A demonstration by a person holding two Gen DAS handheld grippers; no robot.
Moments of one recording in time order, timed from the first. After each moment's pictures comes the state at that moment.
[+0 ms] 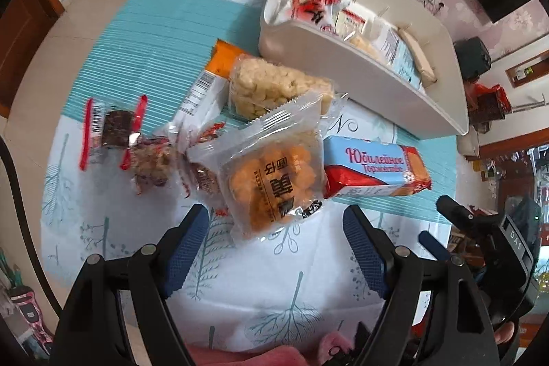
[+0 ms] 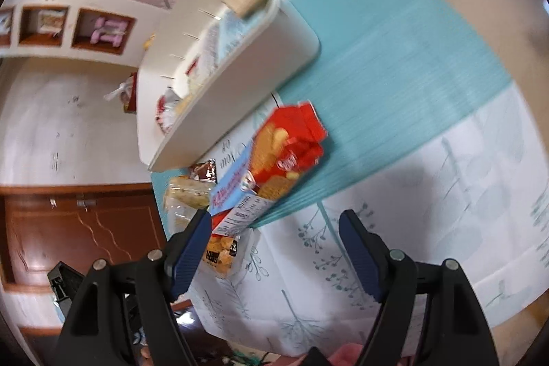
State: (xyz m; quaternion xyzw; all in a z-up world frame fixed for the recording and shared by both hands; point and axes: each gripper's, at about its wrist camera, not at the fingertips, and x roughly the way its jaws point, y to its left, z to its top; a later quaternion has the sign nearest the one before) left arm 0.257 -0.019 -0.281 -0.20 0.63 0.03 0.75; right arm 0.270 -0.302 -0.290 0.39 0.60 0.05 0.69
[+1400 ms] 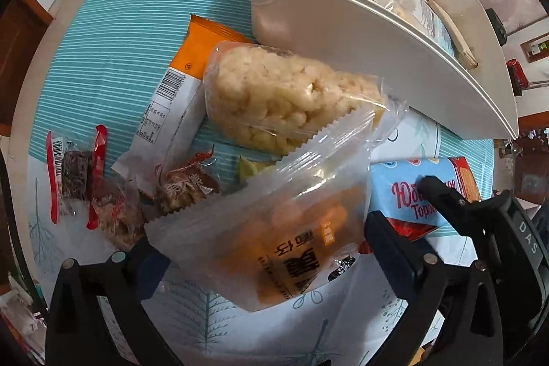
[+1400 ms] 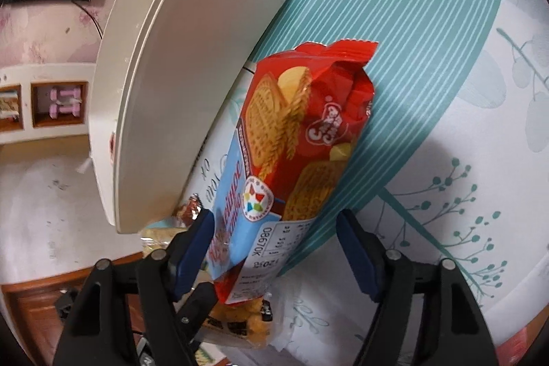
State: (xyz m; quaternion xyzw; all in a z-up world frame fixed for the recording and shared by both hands) left arm 0.319 -0.027 -0.349 -0.16 0.67 0.03 0.73; right arm 0.291 -0.221 -0.333 0.45 0.57 -0.08 0.68
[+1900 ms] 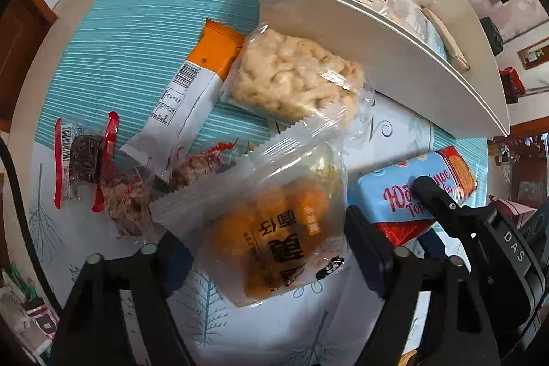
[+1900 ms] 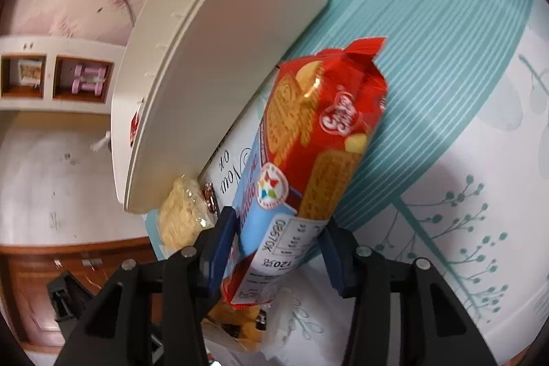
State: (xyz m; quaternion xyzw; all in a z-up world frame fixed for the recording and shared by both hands) left arm 0.291 -0.018 -0.335 -0.17 0.65 0.03 0.74; right arm 0.292 -0.222 -0.327 0.42 0.54 -0.01 0.73
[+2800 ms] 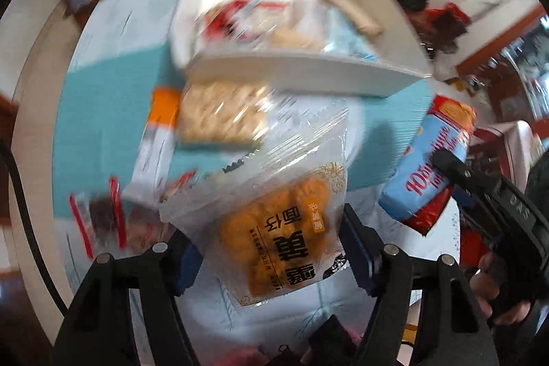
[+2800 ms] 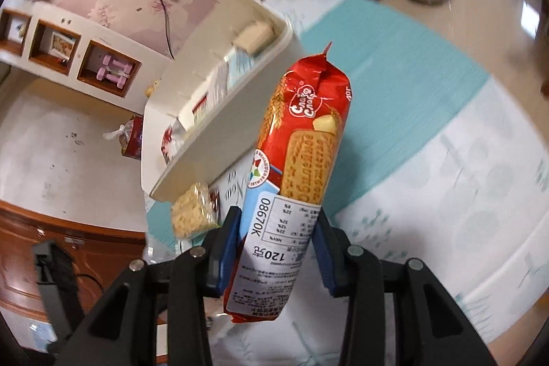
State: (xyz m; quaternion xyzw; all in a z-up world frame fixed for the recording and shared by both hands) left arm 0.280 -0.045 -0.254 -0.05 0.61 -0.12 0.78; right arm 0.247 -0.273 -0.256 0.35 0.48 0.00 0.81
